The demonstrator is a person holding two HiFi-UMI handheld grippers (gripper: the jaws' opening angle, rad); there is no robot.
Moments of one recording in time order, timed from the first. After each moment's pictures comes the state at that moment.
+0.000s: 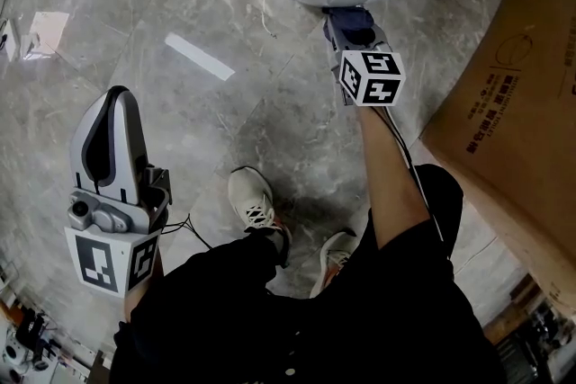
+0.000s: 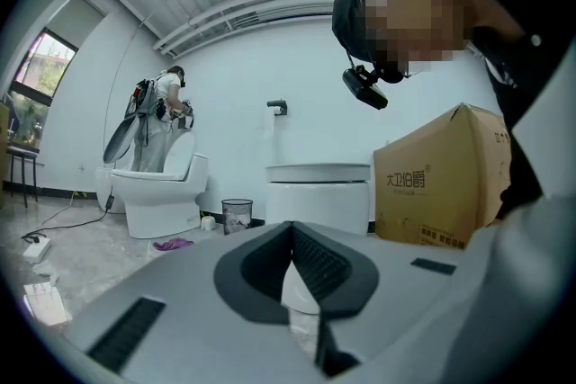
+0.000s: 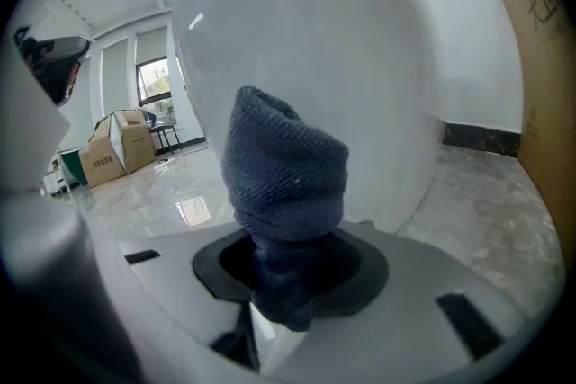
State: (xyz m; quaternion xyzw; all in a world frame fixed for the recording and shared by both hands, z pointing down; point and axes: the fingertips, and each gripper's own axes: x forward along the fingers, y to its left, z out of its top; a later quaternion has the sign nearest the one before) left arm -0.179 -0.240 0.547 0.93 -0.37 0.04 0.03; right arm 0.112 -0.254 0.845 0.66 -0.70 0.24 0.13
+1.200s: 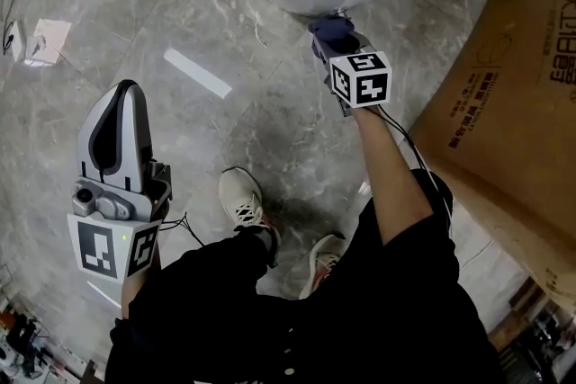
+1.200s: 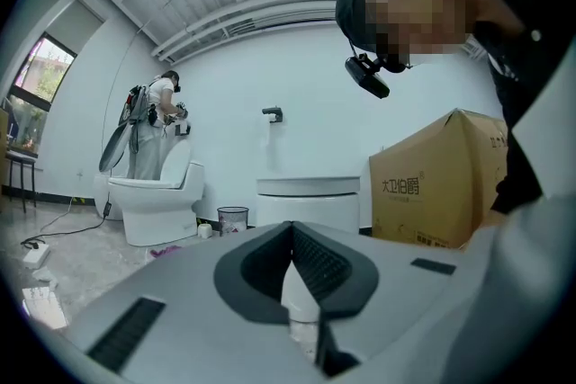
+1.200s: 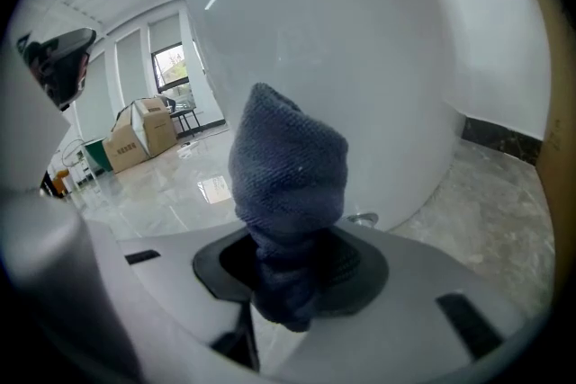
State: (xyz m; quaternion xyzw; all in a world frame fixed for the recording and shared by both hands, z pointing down) left arm -0.167 -0.215 0.525 0.93 -0.37 0.03 0.02; right arm 0.099 -0.230 0.837 0.60 -0.73 0.28 0.18
